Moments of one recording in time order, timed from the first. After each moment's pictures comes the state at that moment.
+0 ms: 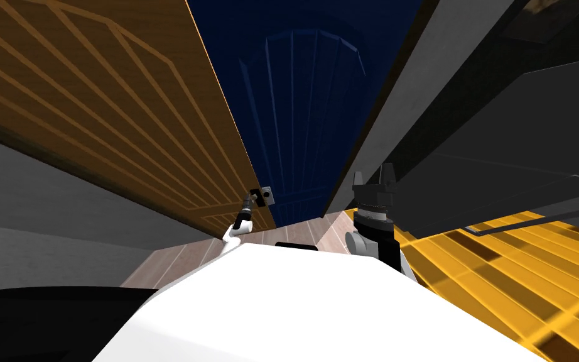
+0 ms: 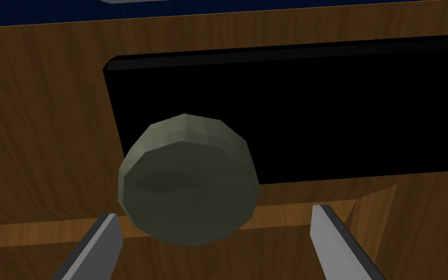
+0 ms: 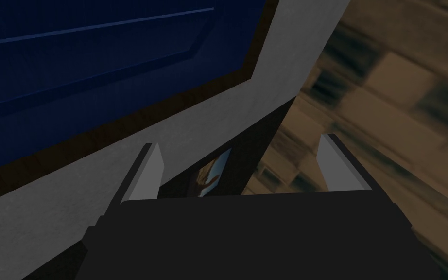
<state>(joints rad) 0.05 0.21 0.23 -1.24 0.13 -0.31 0.07</state>
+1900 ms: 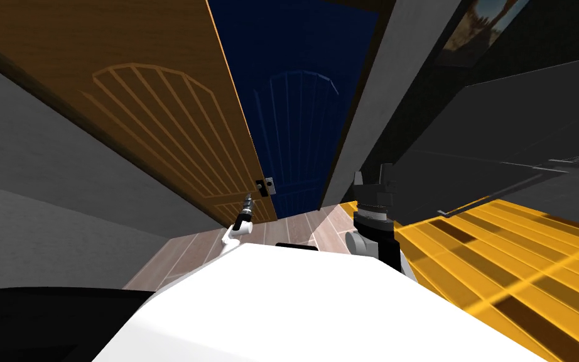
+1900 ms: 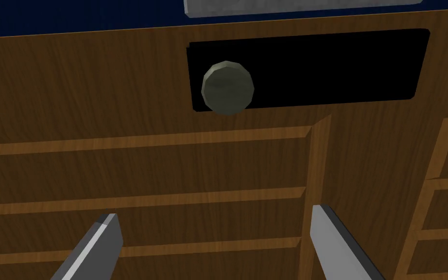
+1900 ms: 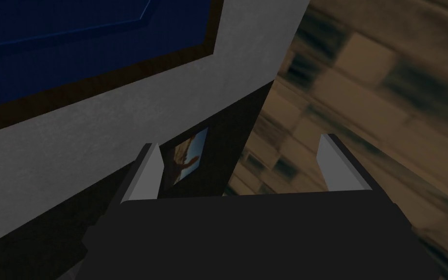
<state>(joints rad) 0.09 0.22 0.20 -1.29 0.14 -0.29 0.09</state>
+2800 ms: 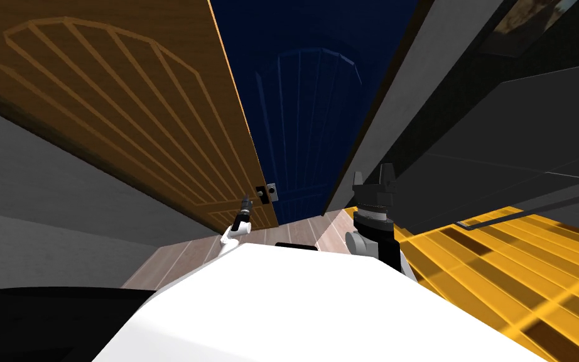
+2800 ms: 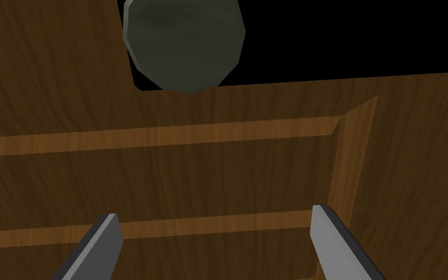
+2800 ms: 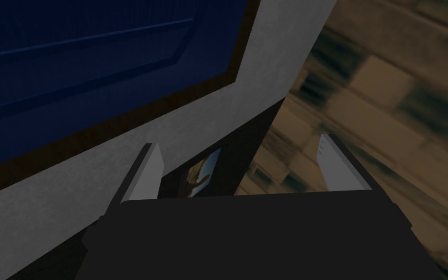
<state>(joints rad) 0.07 0.23 0.23 -1.24 0.14 -0.32 0.09</state>
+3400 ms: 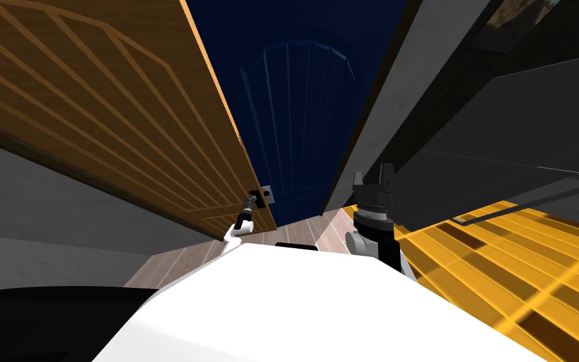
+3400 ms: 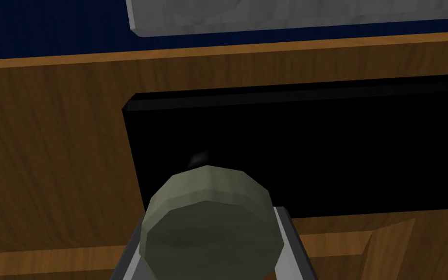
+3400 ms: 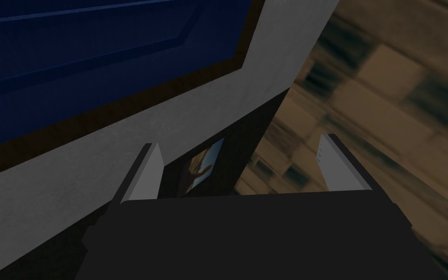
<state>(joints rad) 0.05 0.22 0.21 -1.23 0.13 -0.33 0.09</state>
